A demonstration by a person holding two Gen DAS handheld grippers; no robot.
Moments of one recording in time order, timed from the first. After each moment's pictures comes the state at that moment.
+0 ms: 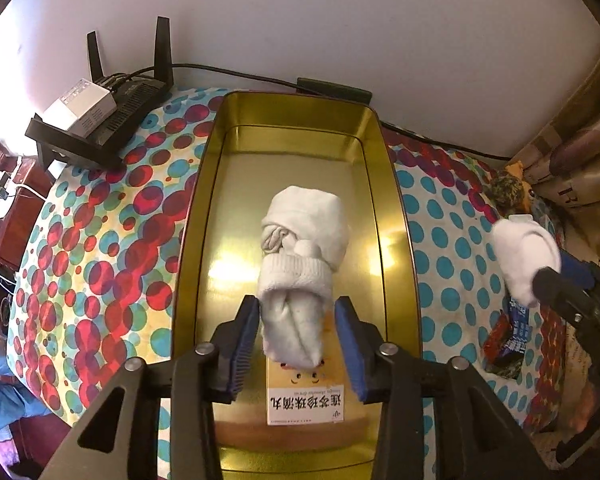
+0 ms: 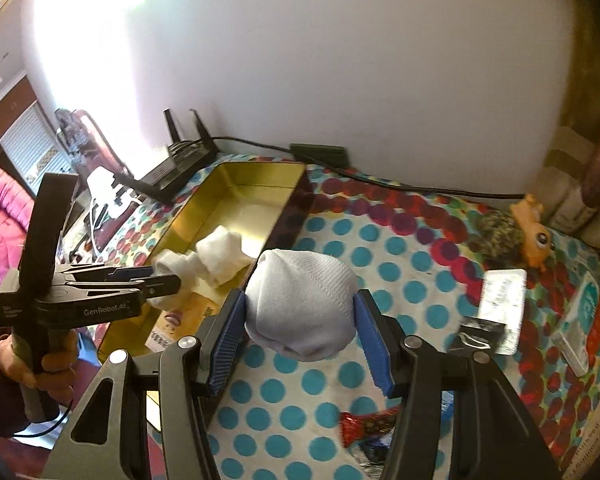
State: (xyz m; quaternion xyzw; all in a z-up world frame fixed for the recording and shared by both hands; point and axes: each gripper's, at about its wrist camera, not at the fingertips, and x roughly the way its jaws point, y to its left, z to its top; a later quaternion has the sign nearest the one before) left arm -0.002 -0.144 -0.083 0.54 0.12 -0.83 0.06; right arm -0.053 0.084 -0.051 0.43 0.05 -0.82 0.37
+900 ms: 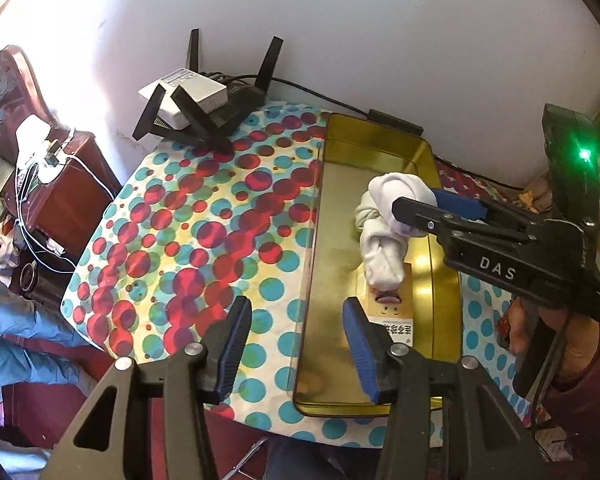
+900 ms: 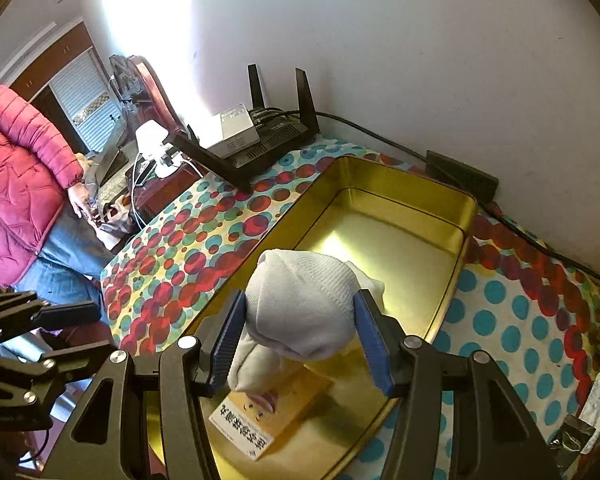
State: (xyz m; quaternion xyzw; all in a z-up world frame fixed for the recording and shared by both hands) left arm 0.089 -0.203 -0.042 0.50 0.15 -0.84 0.12; right arm -0.041 -0.067 -0.073 0.43 0.12 -0.76 0.47
